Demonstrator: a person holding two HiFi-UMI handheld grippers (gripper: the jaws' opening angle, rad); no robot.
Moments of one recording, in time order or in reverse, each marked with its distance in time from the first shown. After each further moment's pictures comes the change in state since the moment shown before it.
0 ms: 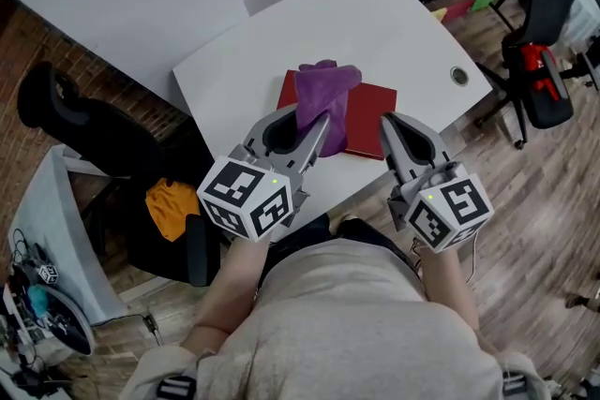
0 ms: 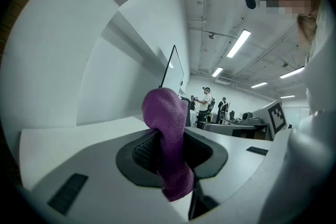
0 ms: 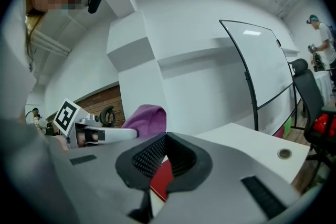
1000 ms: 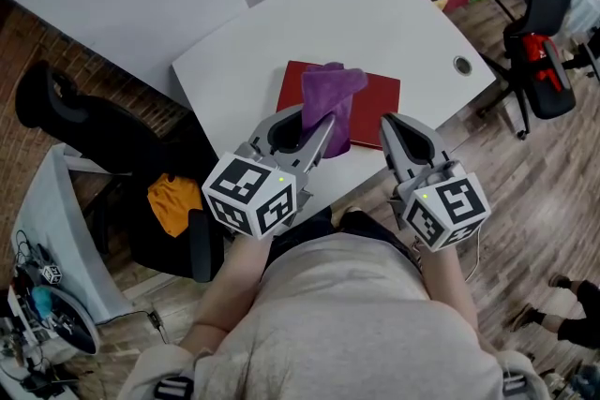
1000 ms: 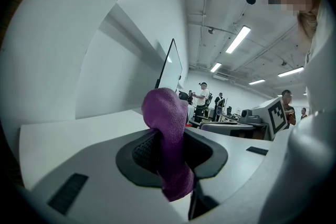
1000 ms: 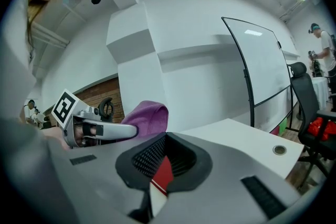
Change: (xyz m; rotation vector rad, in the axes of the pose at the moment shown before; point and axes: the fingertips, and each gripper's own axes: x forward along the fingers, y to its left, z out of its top) left arm -0.003 0.000 -0.019 -0.003 0.069 -0.025; right arm 0.001 0.006 -0.022 -0.034 0.064 -0.038
